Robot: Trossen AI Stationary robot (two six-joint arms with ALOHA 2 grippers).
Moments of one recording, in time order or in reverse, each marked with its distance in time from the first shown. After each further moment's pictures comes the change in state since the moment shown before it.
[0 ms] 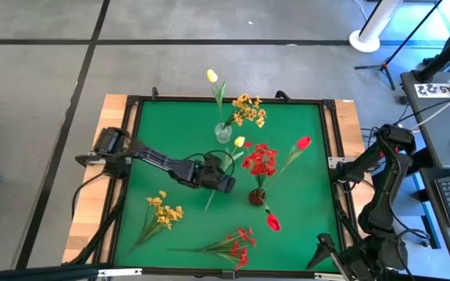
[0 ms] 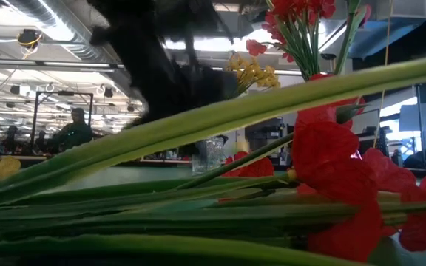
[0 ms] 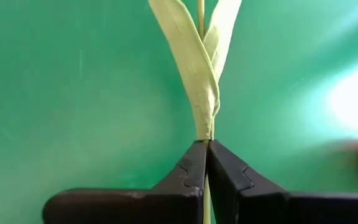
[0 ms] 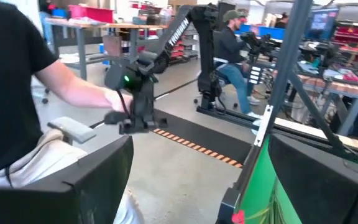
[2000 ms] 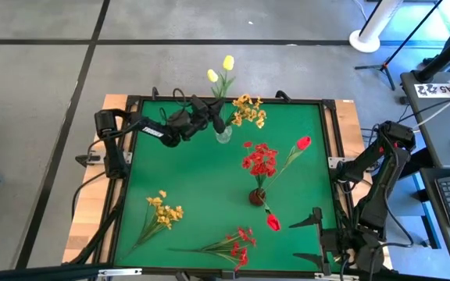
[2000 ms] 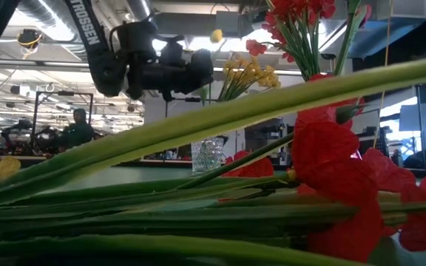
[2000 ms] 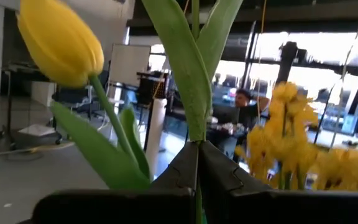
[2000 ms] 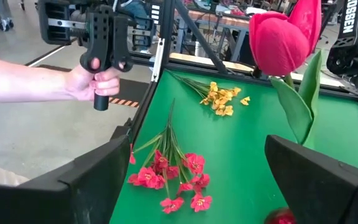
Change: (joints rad) left arm 0.565 -0.055 -0.365 1.633 0.129 1.086; right arm -0.099 -0.046 0.000 -0.523 0.288 0.412
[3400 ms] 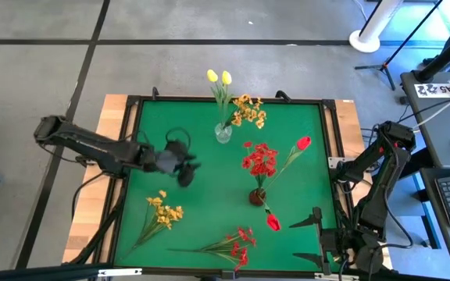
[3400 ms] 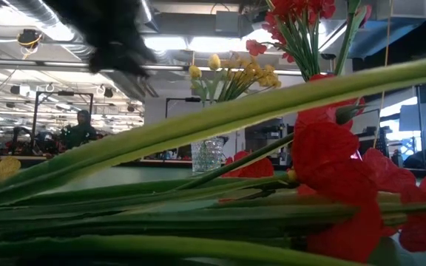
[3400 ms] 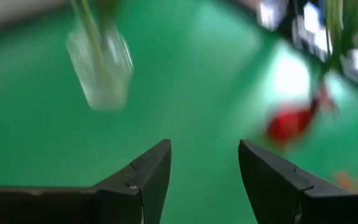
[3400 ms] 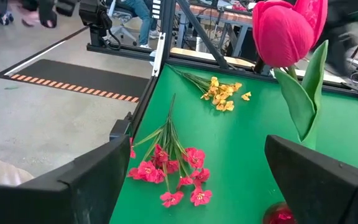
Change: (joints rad) left arm -0.568 -0.700 0.001 -1.603 -0.114 -0.589; right arm 0.000 0.001 0.000 -0.031 -0.011 0.021
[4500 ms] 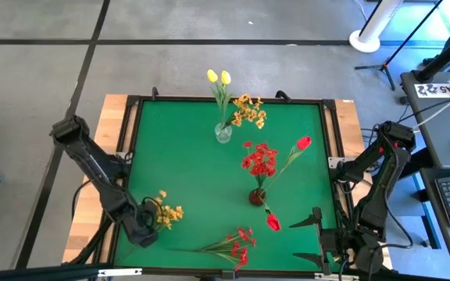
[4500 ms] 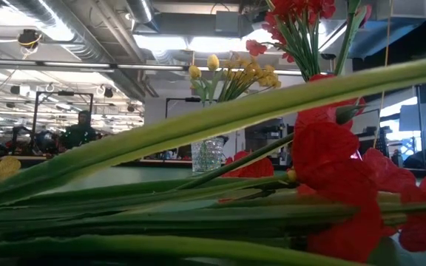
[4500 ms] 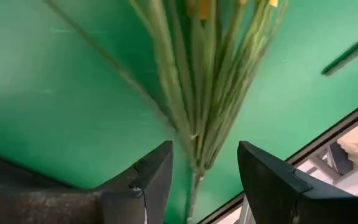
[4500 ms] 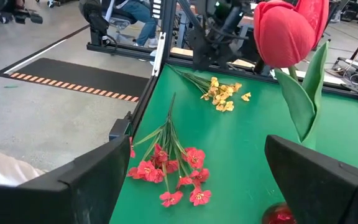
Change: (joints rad) left arm -0.737 0.249 -0.001 -0.349 0.632 -1.119; right arm 0.000 0.000 0.000 0.000 -0.001 -0.010
